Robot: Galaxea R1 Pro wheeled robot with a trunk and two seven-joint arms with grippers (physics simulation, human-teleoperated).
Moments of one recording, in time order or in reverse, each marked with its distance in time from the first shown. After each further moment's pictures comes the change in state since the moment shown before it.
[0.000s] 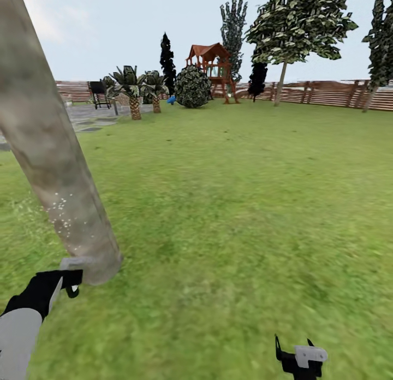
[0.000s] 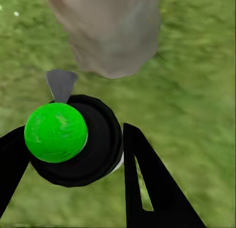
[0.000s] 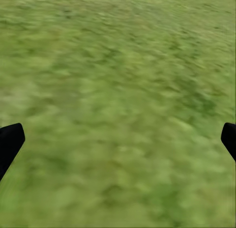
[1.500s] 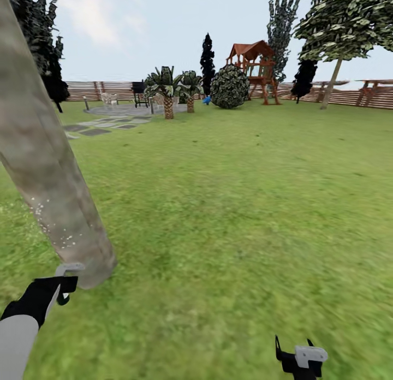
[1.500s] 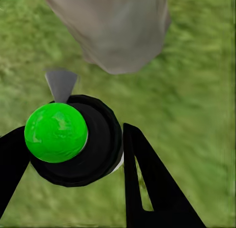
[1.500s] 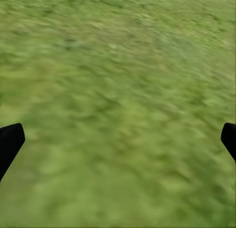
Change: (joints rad) left arm 0.030 0.012 -0.010 0.015 -0.052 -0.033 0.047; right arm 0.000 0.000 0.000 0.000 0.001 0.000 0.000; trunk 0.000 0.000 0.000
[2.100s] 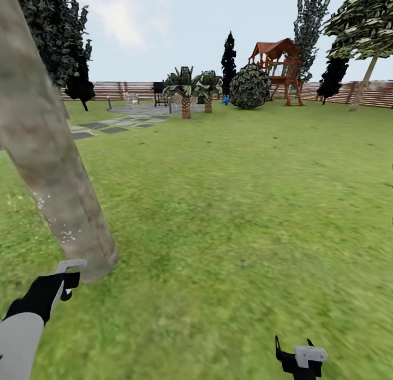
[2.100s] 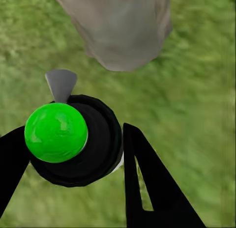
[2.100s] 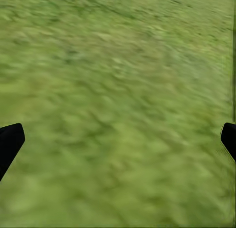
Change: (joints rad) left arm -0.007 -0.032 0.044 -0.031 0.004 -0.002 0.034; right arm 0.000 0.000 0.000 0.000 0.000 0.000 0.000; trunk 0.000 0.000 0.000
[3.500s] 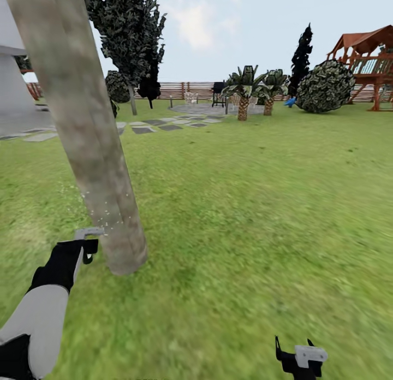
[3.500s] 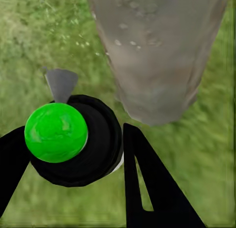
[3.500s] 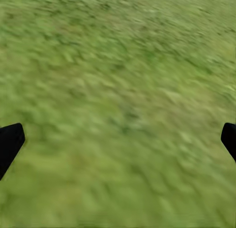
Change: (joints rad) left arm -0.107 -0.119 -0.045 -0.205 -0.003 0.142 -0.007; right arm 0.000 0.000 0.000 0.000 0.000 0.000 0.000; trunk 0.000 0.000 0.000
